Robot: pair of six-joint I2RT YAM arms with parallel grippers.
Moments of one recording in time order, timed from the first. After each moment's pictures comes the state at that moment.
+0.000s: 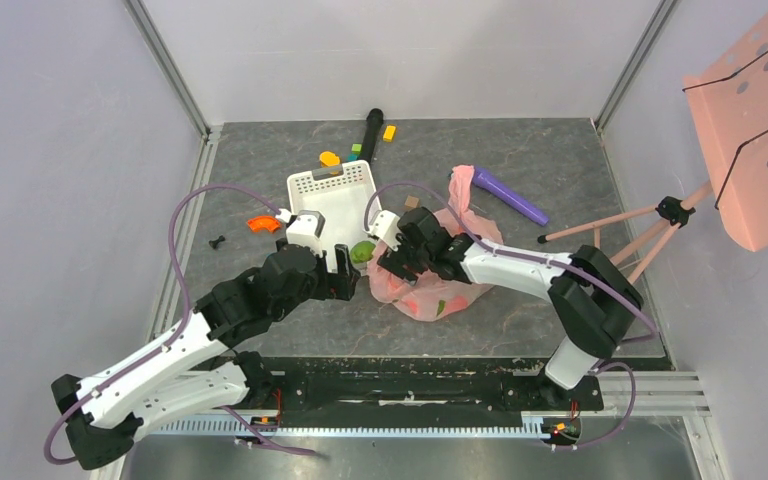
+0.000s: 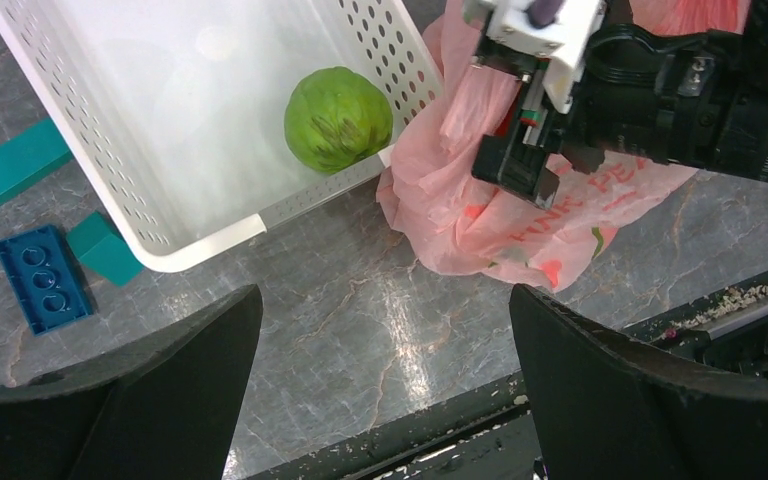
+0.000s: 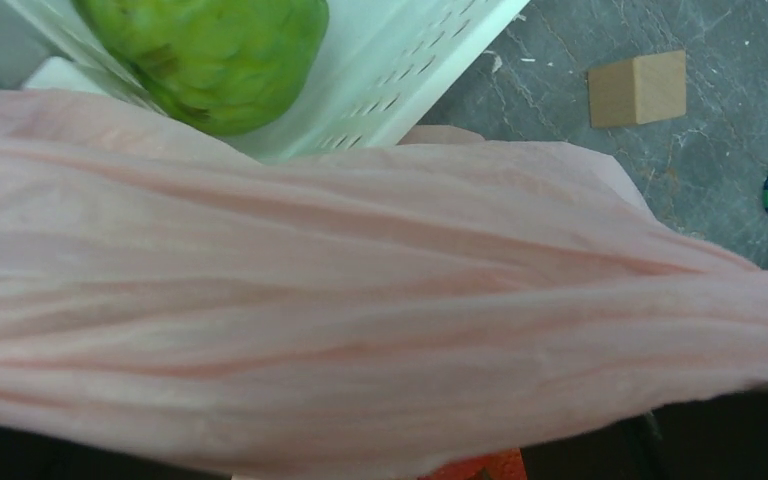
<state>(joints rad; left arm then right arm) -0.92 0.78 0.82 -0.63 -0.40 -0.58 0.83 1.65 1.00 -0.15 0.11 -0.35</state>
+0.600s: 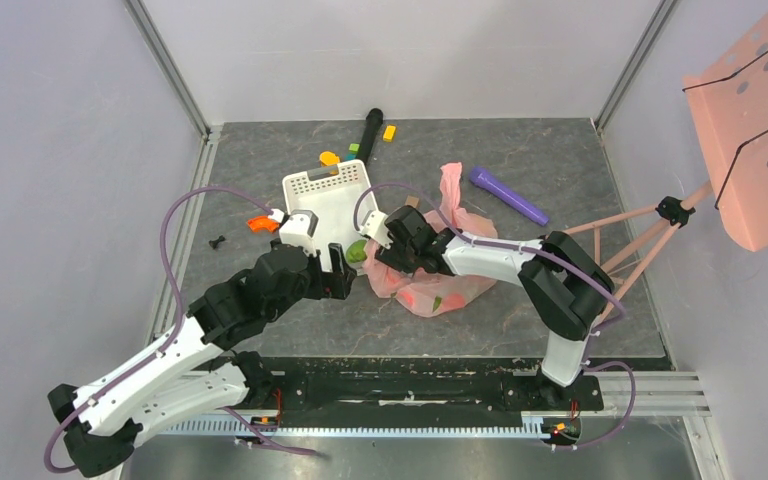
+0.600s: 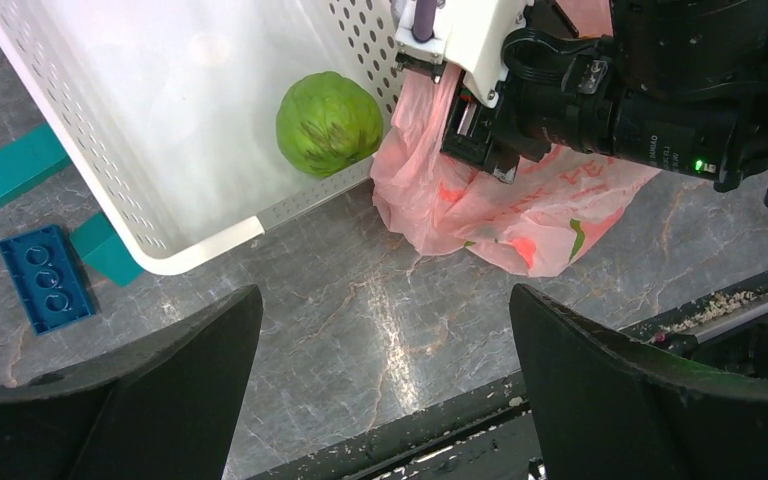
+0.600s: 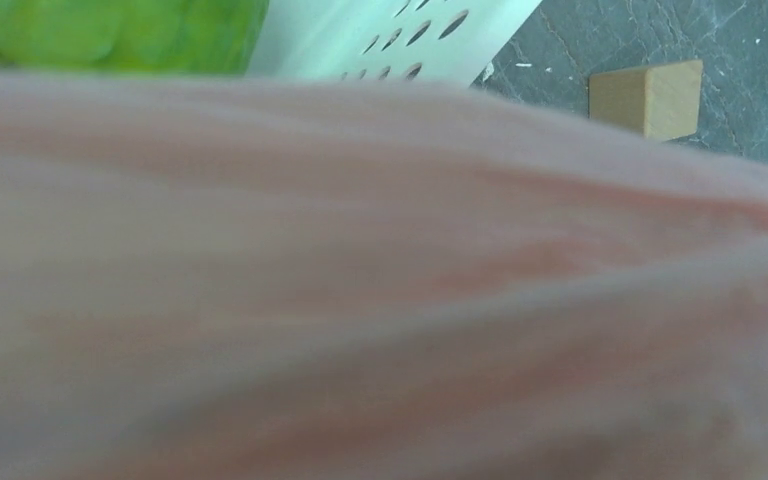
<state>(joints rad) -0.88 0.75 0.81 -0.64 -0.36 -0.58 0.83 1.82 1.11 -0.17 0.20 -0.40</state>
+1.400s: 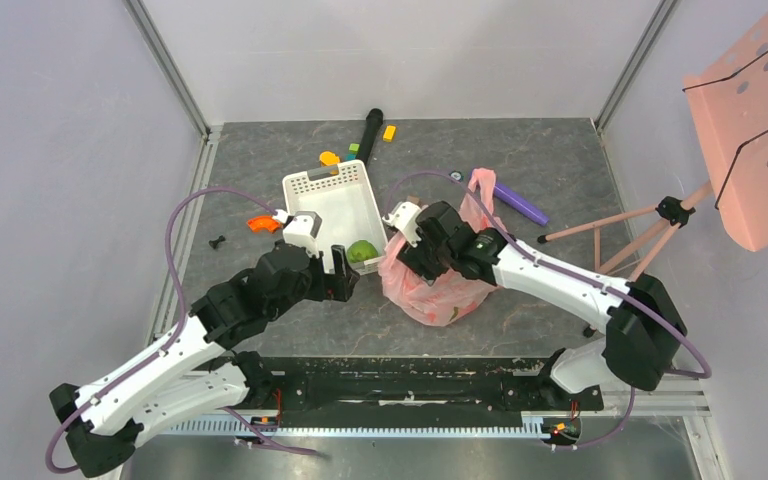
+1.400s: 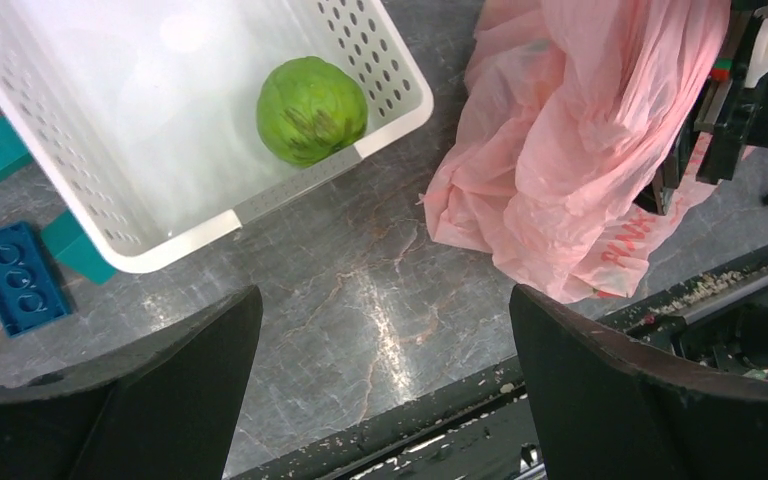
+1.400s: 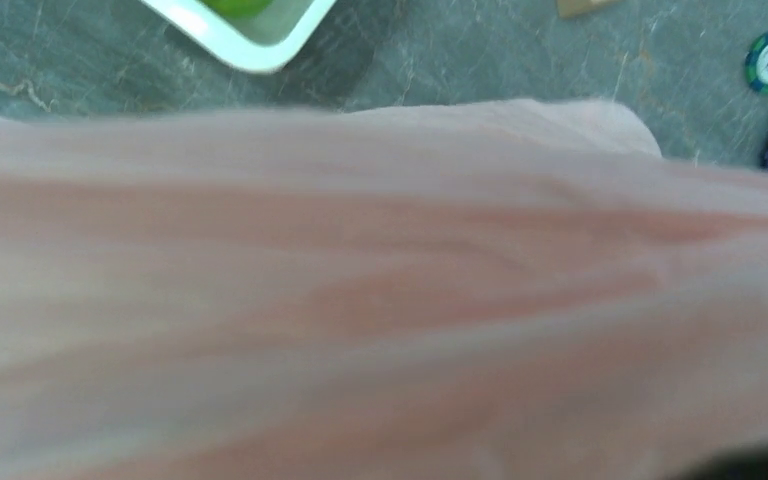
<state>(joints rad) -0.87 0.75 0.80 -0.63 -0.33 -0.58 0.83 1.46 1.06 -0.44 0.13 -0.23</state>
